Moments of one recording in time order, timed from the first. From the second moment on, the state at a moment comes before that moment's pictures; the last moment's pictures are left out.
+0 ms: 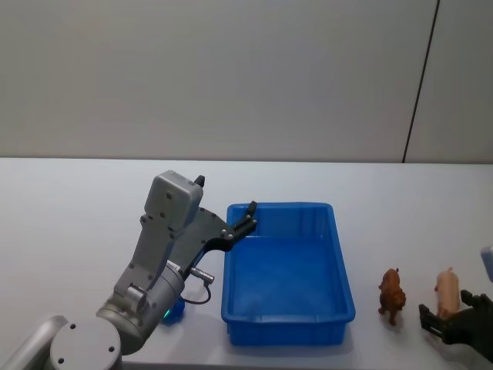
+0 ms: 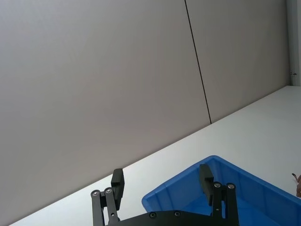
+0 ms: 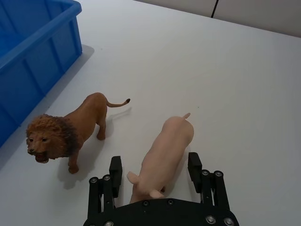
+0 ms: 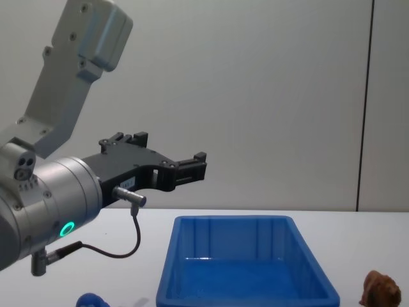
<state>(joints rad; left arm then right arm) -0.24 0.38 0.45 -1.63 -0.20 0.01 -0.01 0.00 0.39 -0.18 -1.59 0.24 0.38 0.11</state>
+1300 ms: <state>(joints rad) -0.24 0.38 0.45 -1.63 -0.20 0.01 -0.01 0.05 0.36 -0.17 -1.66 0.22 0.26 0.10</state>
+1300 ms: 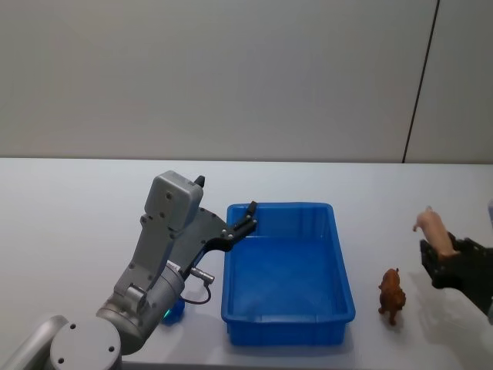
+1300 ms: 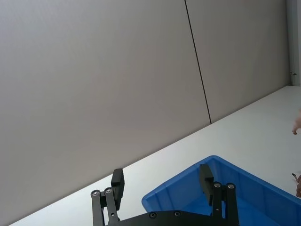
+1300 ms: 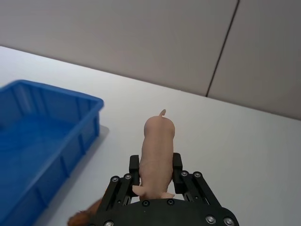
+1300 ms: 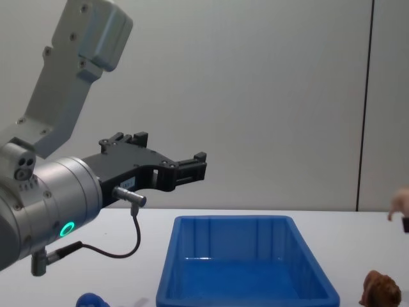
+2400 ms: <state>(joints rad) -0.24 0.38 0.45 -1.63 -0.20 0.01 -0.01 0.14 0.25 -0.30 -1.71 0.10 0.35 0.40</state>
